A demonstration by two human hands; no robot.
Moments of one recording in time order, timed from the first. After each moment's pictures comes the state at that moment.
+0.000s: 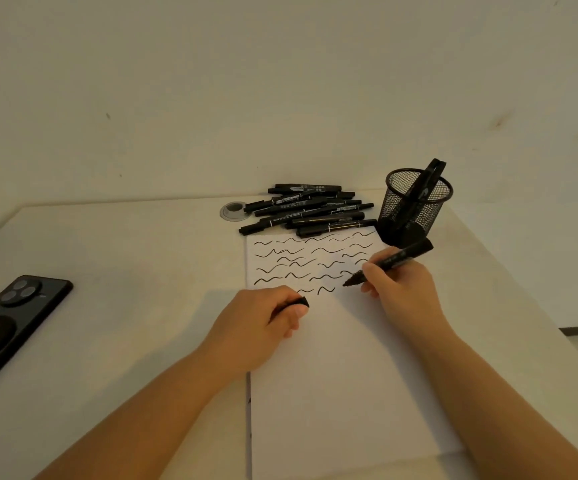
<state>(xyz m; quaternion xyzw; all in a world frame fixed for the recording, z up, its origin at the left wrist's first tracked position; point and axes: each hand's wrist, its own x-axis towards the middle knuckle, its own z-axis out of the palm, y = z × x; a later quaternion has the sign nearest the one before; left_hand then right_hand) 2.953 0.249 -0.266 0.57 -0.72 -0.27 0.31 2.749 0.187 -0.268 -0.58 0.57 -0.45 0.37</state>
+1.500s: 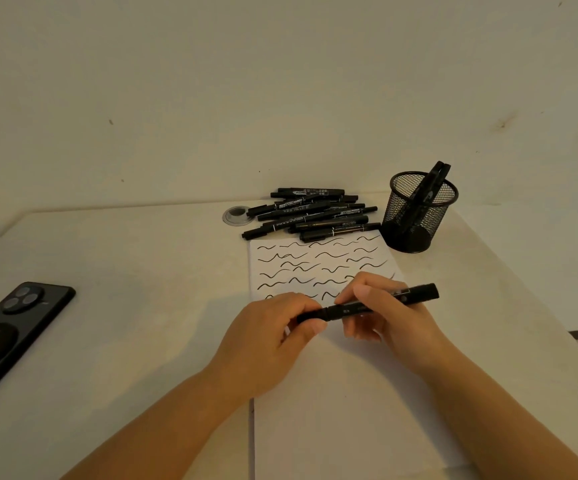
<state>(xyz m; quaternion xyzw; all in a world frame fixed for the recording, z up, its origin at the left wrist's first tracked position) 2.943 0.260 -0.258 0.52 -0.77 -0.20 0.33 2.762 0.221 -0.252 -0.62 0.34 -0.41 0.58</state>
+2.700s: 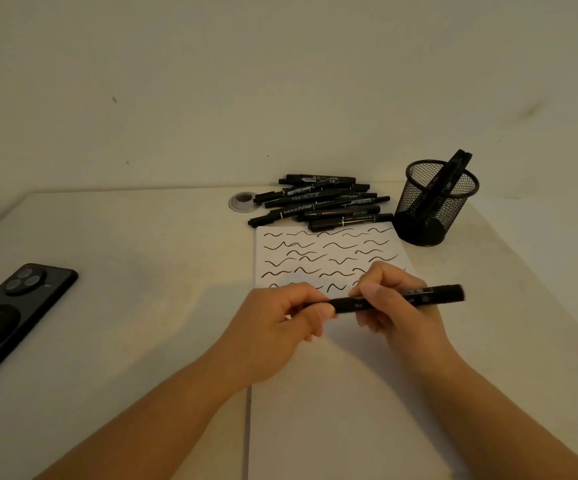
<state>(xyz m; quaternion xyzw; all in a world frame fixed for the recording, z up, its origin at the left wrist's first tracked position) 2.941 0.261 -0.250 0.50 -0.65 -0.41 0.40 2.771 0.225 -0.257 -0.60 0.32 -0.49 0.55</state>
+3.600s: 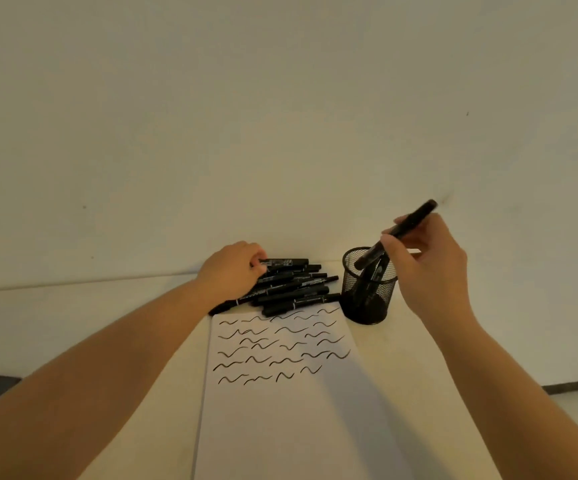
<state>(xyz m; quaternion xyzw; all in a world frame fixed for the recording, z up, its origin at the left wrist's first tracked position) 2.960 0.078 -0.196 0.64 -0.74 -0.06 0.18 2.700 0.138 -0.154 -0.60 0.51 -0.59 0.17</state>
